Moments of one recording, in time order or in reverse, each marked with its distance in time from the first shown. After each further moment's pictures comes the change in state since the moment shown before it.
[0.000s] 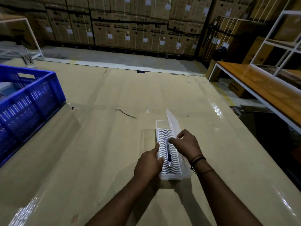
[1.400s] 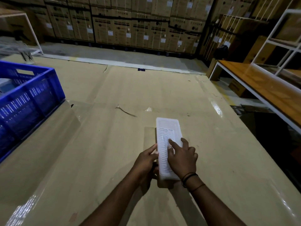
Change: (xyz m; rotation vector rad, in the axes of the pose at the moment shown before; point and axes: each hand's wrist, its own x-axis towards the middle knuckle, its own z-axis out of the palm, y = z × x) left_hand 0.005 -0.012 -0.004 -0.920 -0.251 -0.290; right_hand -0.023 0.043 0.042 -0.559 0.124 -0.215
